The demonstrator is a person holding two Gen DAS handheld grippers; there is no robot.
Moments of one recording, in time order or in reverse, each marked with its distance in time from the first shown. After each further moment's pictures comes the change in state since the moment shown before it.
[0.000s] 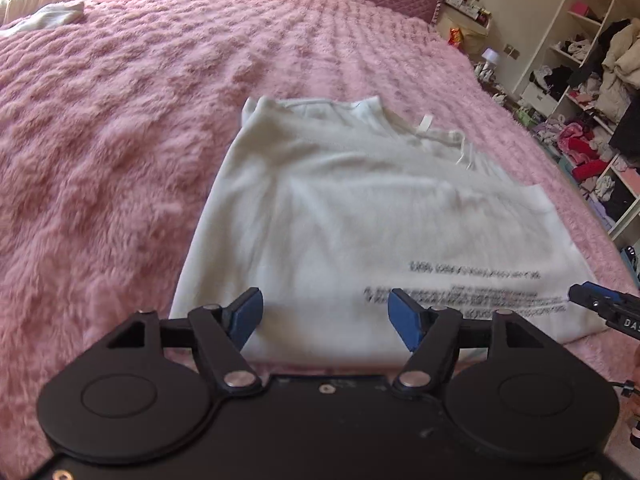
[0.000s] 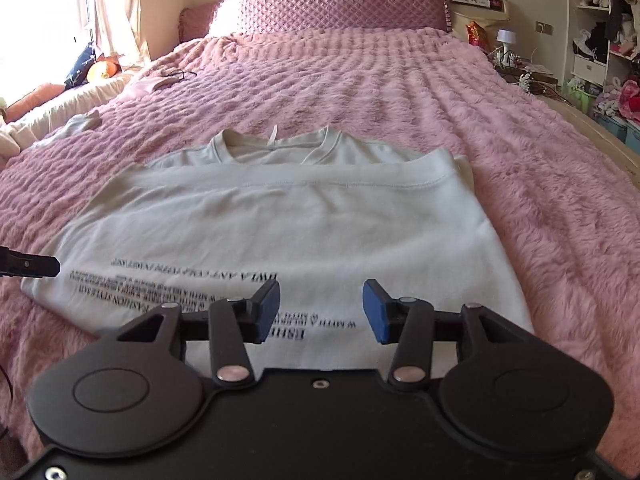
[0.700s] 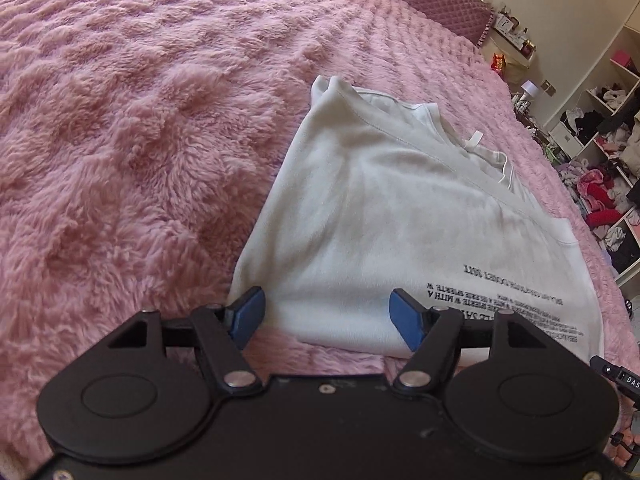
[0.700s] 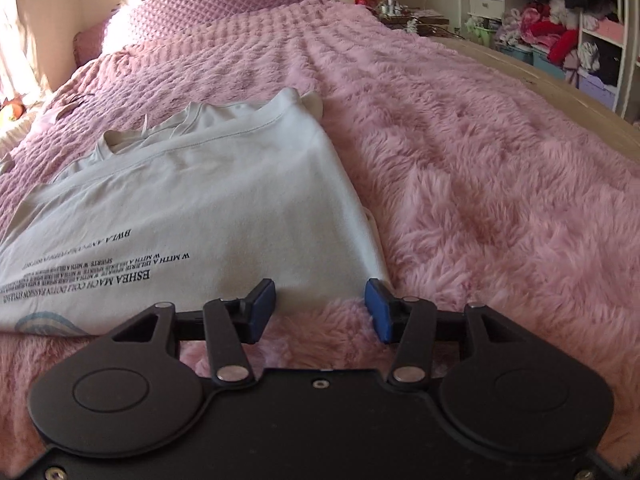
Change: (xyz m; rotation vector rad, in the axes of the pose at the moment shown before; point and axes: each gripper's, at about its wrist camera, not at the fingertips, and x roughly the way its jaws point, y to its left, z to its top) left arm -0.011 0.044 -0.012 -0.183 -0.014 -0.005; right arm -0.017 -0.067 -0.041 0.282 0.042 -0.224
